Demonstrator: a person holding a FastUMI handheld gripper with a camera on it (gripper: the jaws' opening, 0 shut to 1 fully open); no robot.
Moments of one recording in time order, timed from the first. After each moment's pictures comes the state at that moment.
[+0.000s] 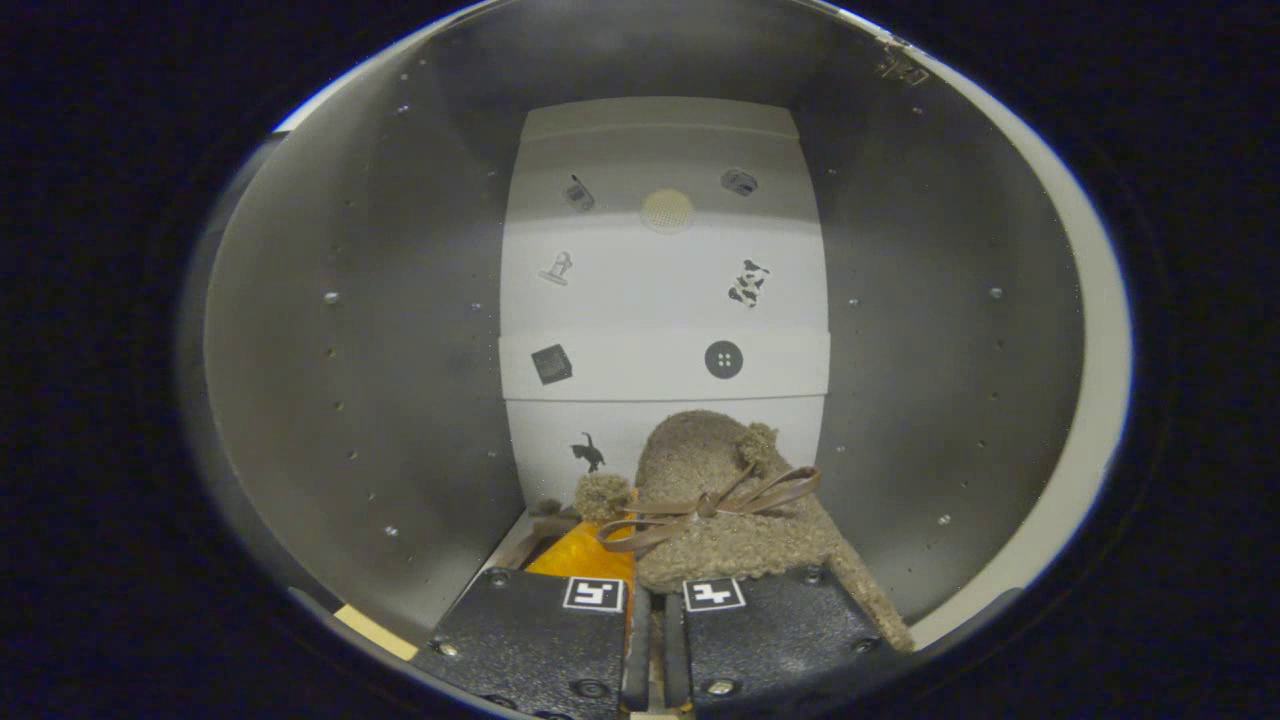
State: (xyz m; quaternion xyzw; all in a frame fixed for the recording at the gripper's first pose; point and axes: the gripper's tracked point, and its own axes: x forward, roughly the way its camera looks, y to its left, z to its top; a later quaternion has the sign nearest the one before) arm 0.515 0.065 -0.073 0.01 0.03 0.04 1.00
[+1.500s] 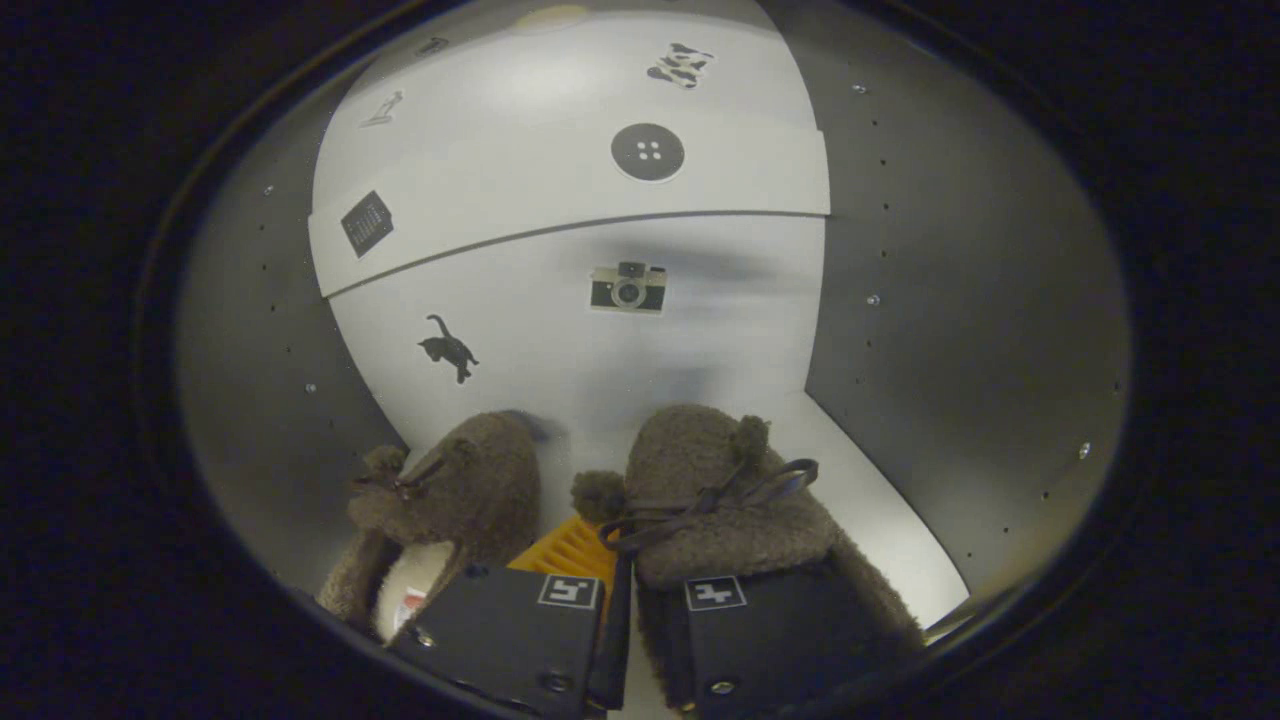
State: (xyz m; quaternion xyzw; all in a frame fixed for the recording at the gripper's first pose) arm 0.595 0.033 -0.177 0.06 0.23 -0.04 0.97
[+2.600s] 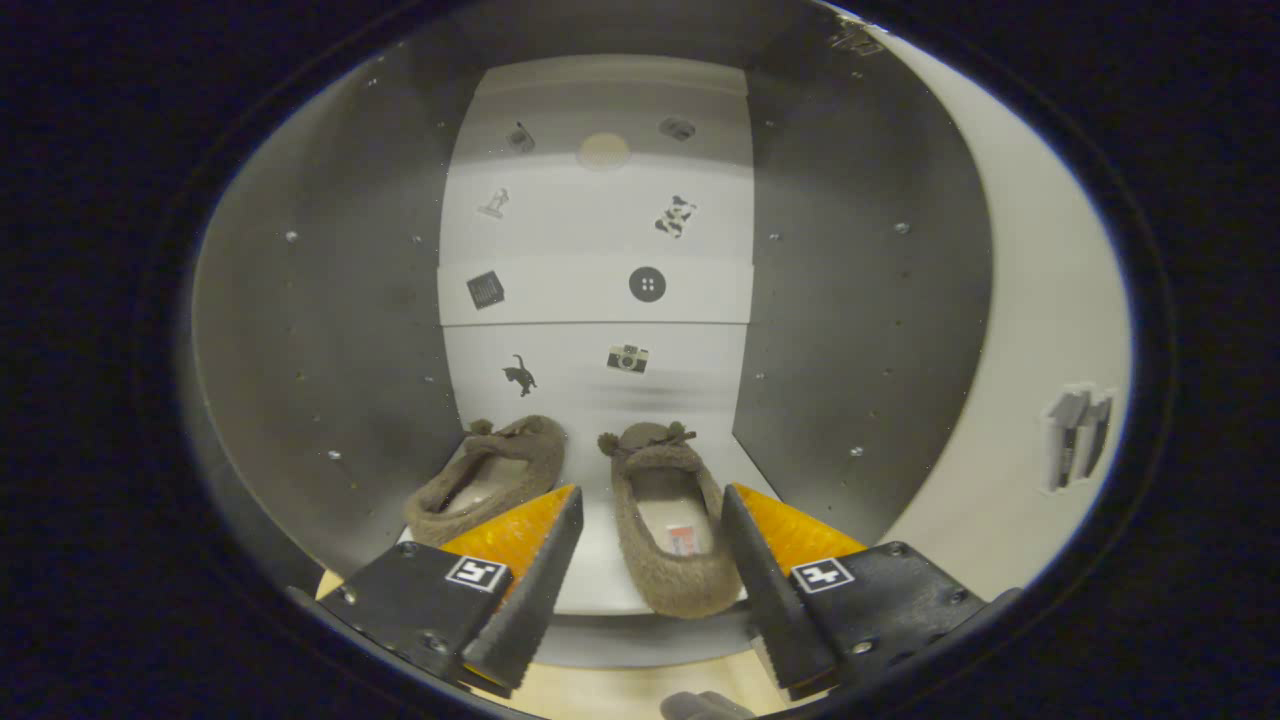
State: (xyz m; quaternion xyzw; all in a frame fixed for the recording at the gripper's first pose) arm 0.436 0.015 -0.113 0.00 0.11 -0.03 0.99
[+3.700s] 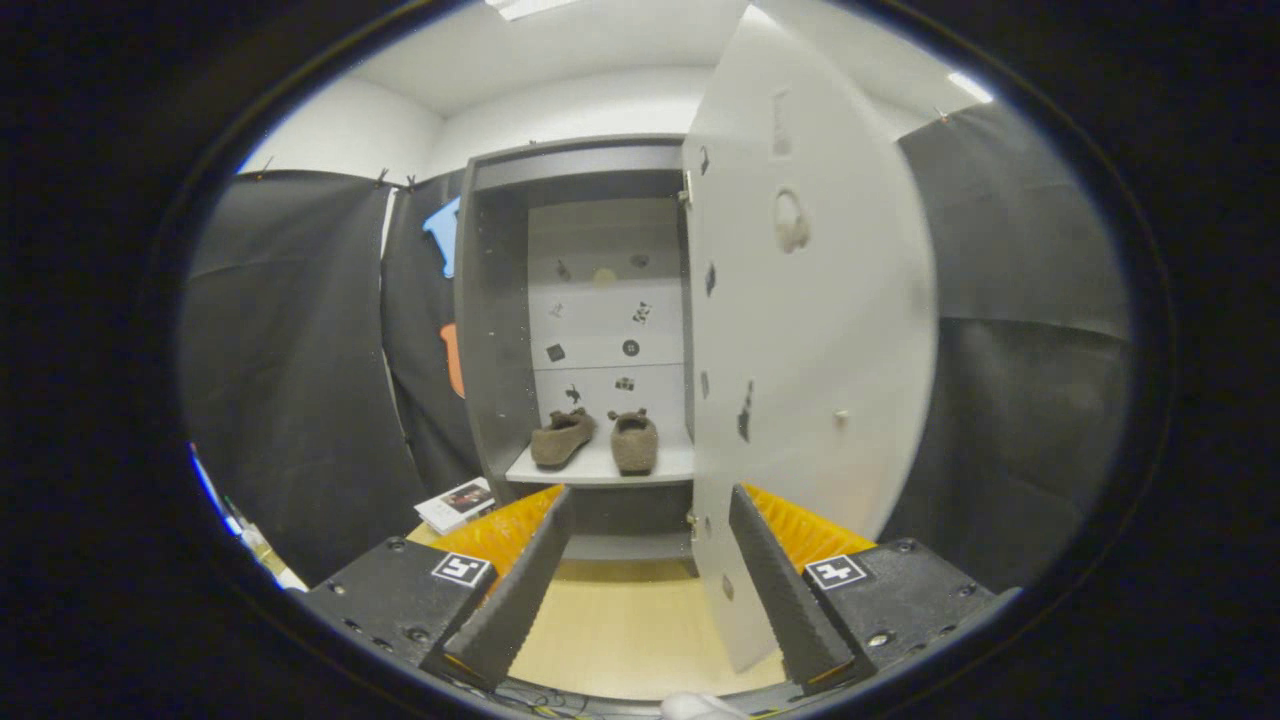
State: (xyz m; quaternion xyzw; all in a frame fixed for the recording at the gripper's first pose) arm 0.057 -0.083 -0.073 0.01 0.04 0.01 1.00
